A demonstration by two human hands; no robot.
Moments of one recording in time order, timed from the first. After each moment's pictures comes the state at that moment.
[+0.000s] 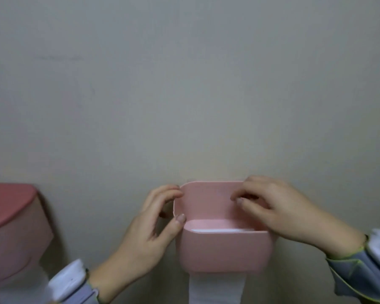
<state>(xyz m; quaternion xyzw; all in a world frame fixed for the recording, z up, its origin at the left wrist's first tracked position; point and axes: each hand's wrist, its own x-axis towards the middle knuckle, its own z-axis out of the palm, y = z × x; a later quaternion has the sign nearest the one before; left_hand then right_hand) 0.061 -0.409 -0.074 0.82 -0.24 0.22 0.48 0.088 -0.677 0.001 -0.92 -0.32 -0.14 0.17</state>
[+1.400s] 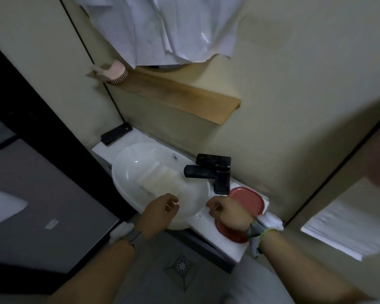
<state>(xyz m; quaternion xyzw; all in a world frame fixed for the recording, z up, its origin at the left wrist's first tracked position) -0.210 0.233 -0.315 0.88 0.33 0.02 0.35 -0.034 0.062 -0.318 -0.80 -0.43 0.32 0.26</state>
